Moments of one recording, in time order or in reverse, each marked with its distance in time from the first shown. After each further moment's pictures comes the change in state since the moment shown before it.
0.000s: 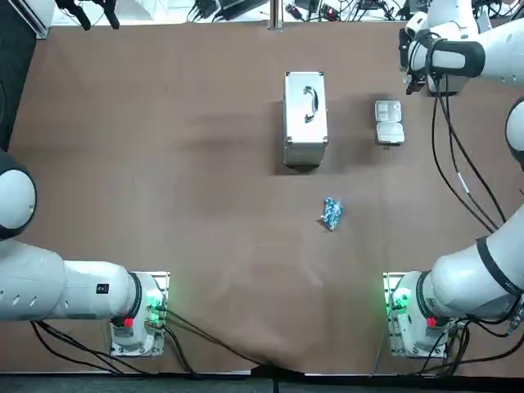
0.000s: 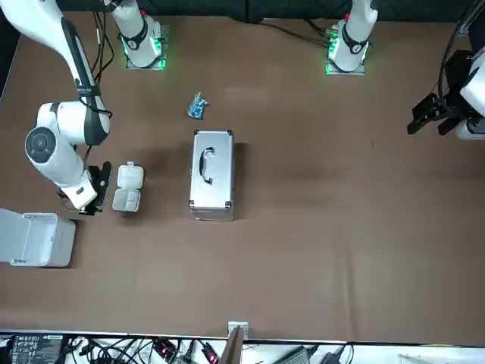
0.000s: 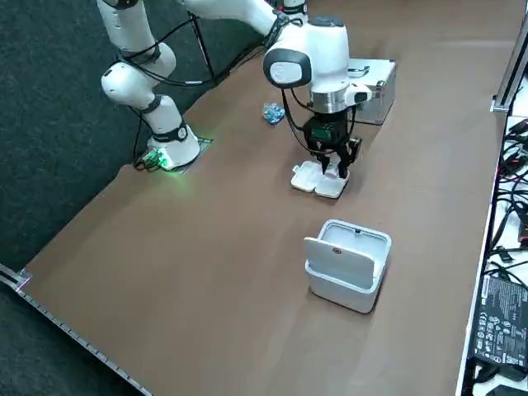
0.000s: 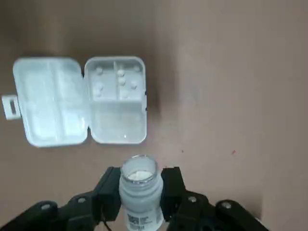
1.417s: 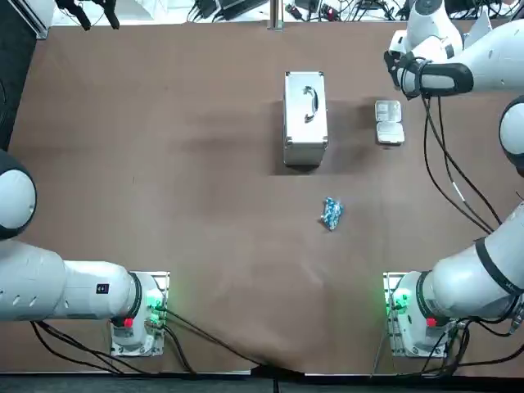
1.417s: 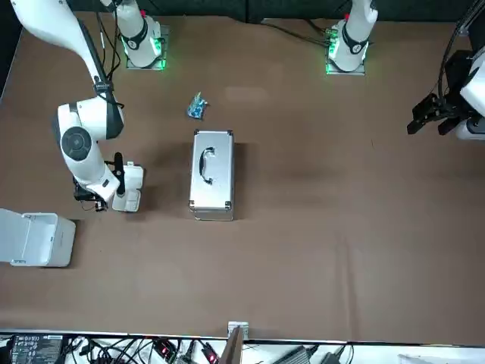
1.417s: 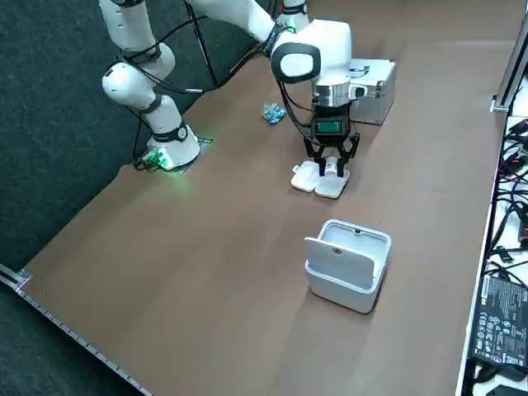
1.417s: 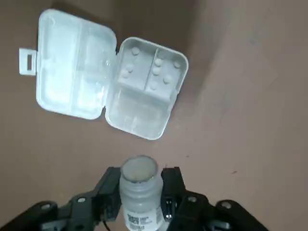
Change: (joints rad) arm 0.064 0.001 0.008 -0.038 -0.273 -0.021 -0.054
